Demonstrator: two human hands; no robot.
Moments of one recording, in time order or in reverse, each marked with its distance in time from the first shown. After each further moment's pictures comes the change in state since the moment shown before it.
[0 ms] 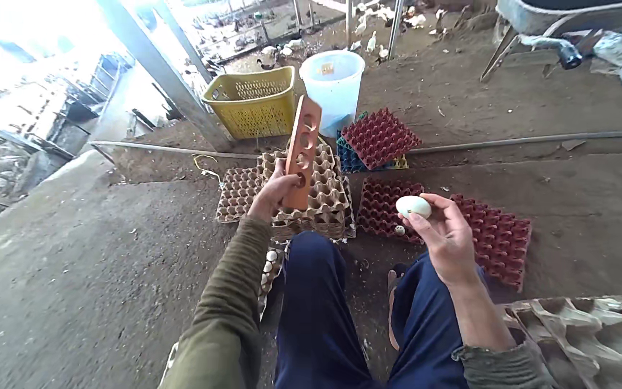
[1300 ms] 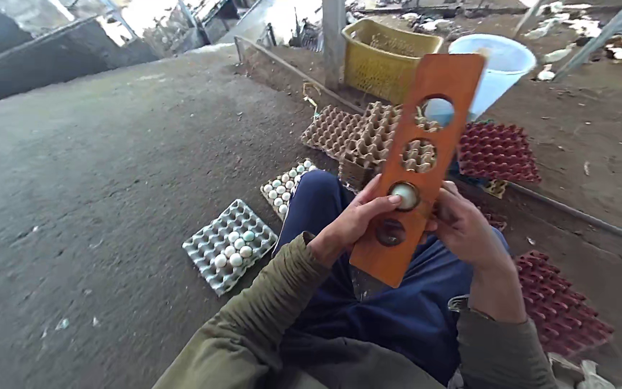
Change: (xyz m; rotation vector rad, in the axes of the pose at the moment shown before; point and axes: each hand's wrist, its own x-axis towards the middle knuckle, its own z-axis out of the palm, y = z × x) left_hand -0.296 -0.019 0.082 -0.612 -0.081 0.216; right_hand -0.035 -0.025 0.077 -0.155 -0.984 -0.416
